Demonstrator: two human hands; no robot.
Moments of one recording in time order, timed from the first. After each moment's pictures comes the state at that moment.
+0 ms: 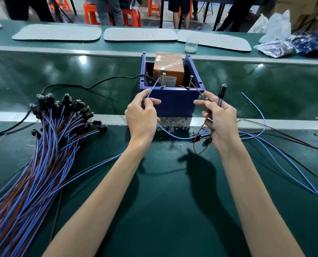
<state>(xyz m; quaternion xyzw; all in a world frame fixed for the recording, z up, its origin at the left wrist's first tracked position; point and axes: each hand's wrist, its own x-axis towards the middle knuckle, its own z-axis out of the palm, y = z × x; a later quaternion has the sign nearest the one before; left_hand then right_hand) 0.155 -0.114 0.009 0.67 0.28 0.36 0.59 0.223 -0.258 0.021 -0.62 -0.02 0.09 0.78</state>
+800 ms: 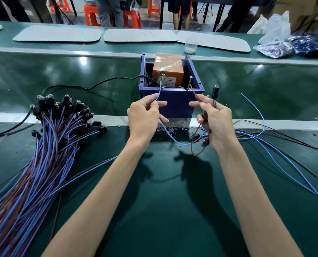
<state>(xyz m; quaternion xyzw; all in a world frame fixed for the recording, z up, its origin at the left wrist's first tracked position) 0.151 -0.114 0.014 0.71 0.24 0.29 0.60 0.224 -0.254 0.017 -0.64 -0.05 0.10 0.76</state>
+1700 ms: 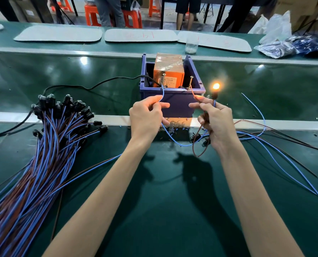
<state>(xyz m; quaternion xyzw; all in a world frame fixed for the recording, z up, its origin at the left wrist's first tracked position) 0.149 -0.117 0.017 0.74 0.24 0.28 0.56 0.223 -0.256 0.020 -0.64 -0.05 0.11 0.76</state>
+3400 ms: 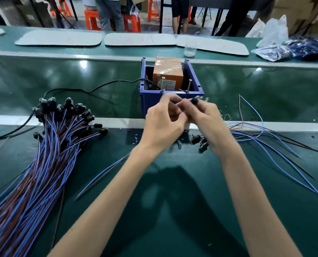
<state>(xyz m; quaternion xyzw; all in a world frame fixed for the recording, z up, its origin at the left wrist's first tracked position) 0.132 -0.146 0.039 0.82 0.09 0.28 0.48 0.199 -0.249 0.040 -0.70 -0.23 0.14 0.66</state>
